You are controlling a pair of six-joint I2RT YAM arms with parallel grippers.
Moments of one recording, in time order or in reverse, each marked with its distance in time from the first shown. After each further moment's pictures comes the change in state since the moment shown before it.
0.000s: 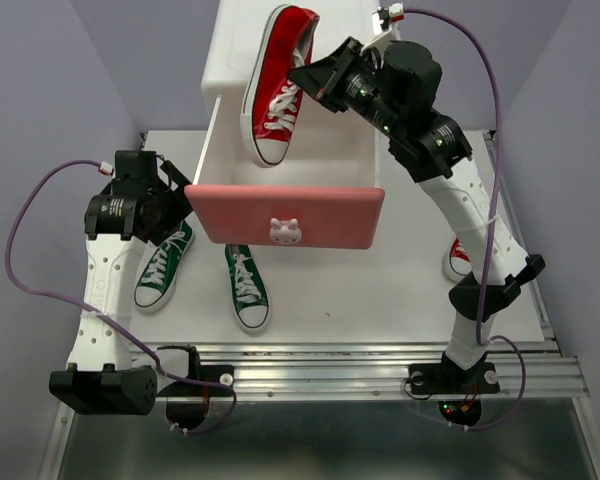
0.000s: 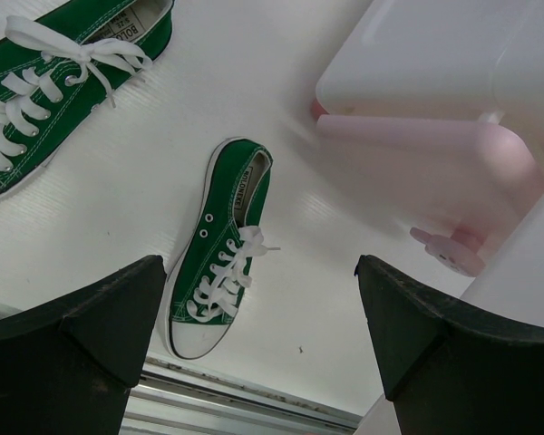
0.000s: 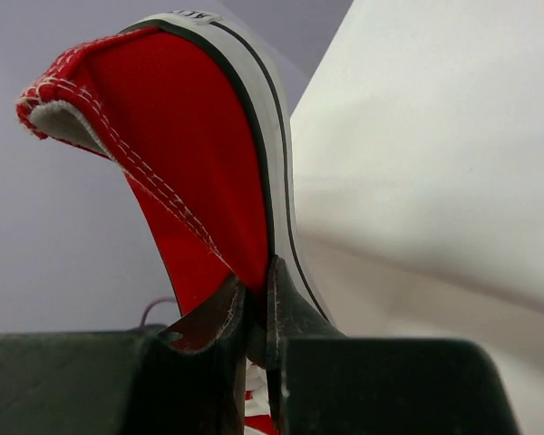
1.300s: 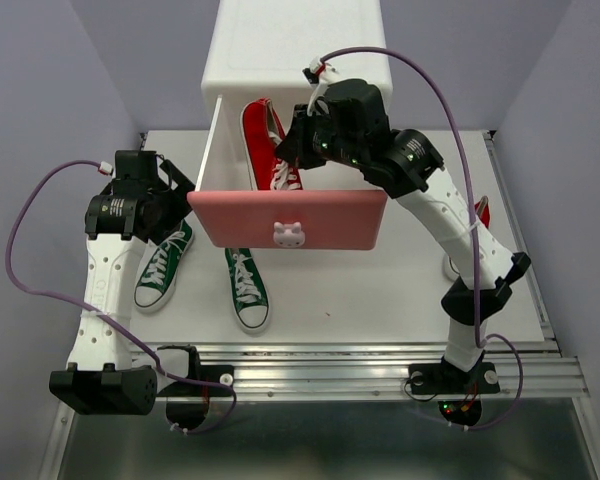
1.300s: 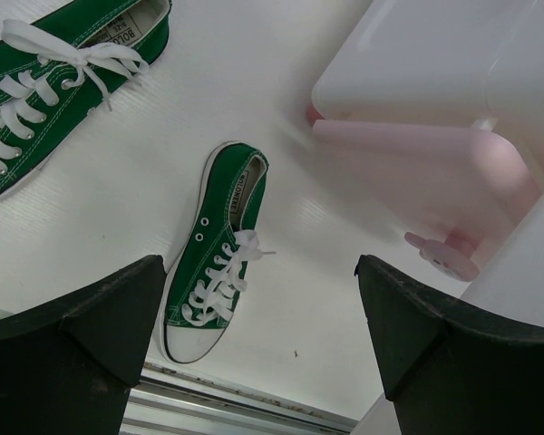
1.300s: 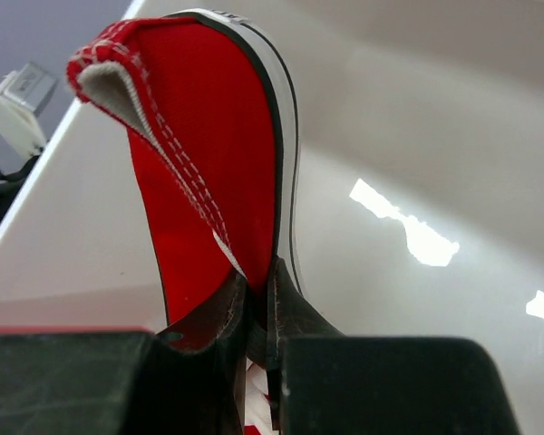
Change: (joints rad) left arm 0.000 0.000 -0.004 0.014 -0.003 -0.012; right arm 0.182 0.011 -0.020 -0.409 0.018 -0.394
